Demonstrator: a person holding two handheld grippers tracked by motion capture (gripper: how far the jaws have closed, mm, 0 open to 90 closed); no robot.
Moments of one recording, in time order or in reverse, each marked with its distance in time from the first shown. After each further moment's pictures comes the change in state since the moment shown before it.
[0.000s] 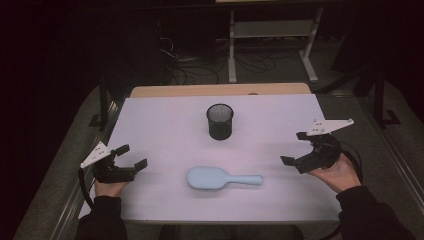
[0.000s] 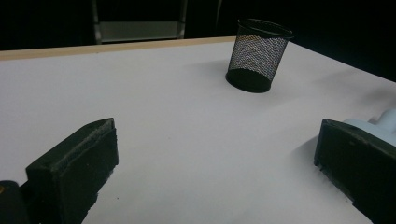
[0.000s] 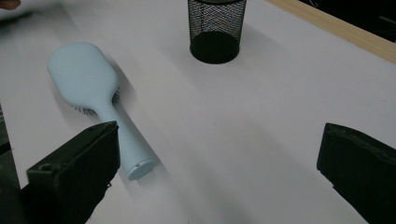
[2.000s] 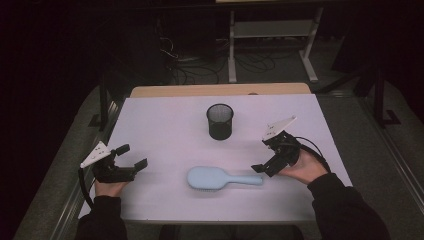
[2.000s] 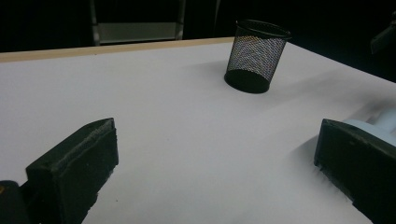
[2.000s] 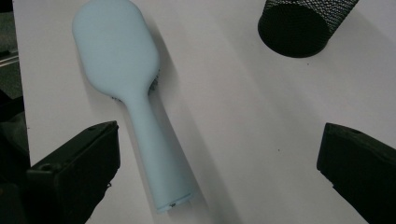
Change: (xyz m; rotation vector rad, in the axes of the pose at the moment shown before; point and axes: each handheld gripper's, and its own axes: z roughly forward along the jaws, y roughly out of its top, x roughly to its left) left arm 0.000 0.001 0.000 0.000 -0.007 0.008; right arm 0.030 0.033 0.077 0.204 0.159 -0.160
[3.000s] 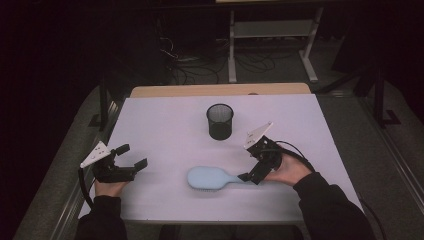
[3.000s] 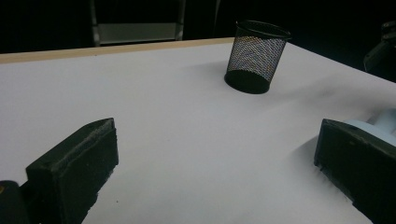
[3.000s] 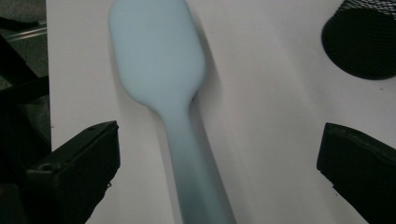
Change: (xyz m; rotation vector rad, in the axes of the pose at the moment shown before) left arm 0.000 0.000 0.000 -0.003 0.000 0.002; right arm 0.023 0.021 0.035 0.069 0.099 -0.101
